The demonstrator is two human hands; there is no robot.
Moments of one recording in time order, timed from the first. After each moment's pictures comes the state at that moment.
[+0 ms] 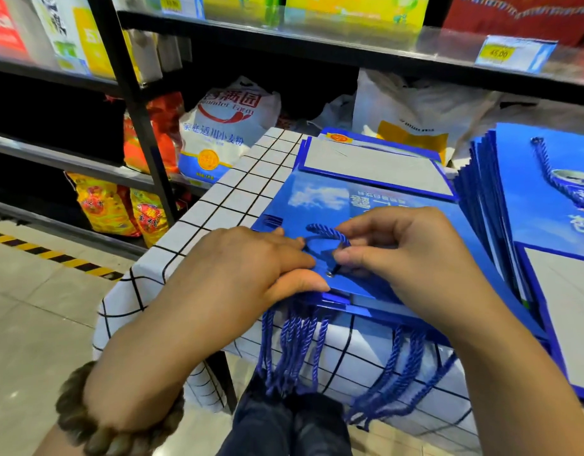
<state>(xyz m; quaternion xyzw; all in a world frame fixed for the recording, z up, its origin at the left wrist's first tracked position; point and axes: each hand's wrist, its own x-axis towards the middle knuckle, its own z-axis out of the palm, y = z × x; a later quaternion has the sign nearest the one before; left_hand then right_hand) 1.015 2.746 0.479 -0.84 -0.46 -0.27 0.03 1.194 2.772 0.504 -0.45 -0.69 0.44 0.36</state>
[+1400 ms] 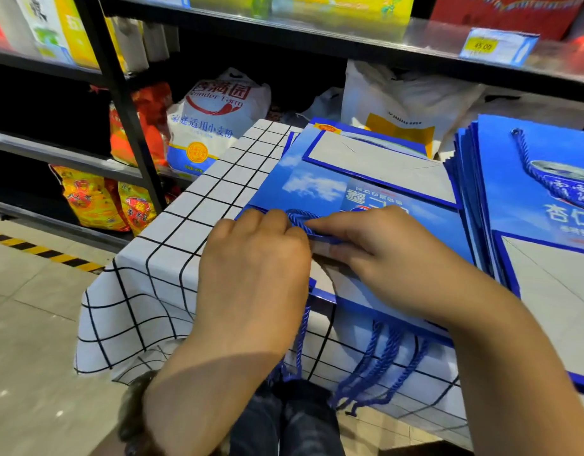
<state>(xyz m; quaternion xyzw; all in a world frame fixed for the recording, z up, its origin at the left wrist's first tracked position) 1.065 2.728 0.479 -0.71 -0.66 -0.21 0.15 1.200 2.776 0.508 -0.43 -0.88 0.19 0.12</state>
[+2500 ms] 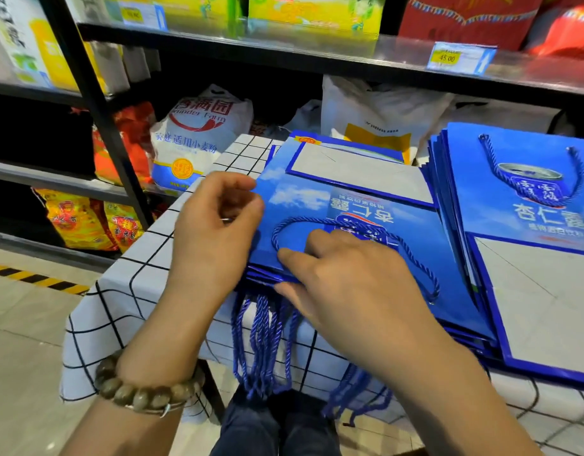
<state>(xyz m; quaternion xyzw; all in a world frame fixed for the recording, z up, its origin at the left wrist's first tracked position) 1.046 2.774 0.476 -0.51 -0.54 -0.62 -0.23 1.187 2.747 0.489 -0.44 -0.85 -0.19 0.20</state>
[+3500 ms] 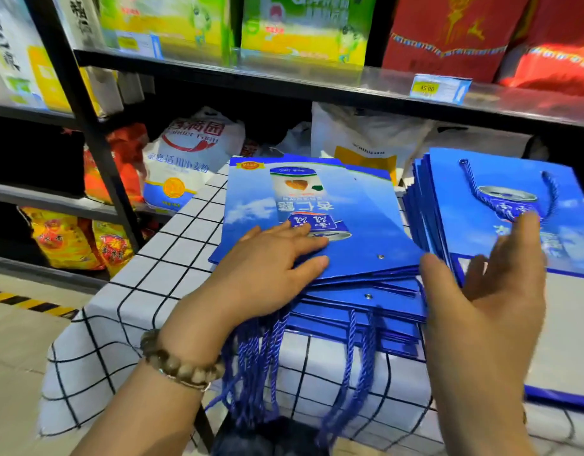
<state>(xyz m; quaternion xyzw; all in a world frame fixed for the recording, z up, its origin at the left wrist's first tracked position) 1.067 2.799 0.481 -0.81 -0.55 -0.15 -0.15 1.233 2.738 0.491 -0.53 -0.45 0.20 0.69</state>
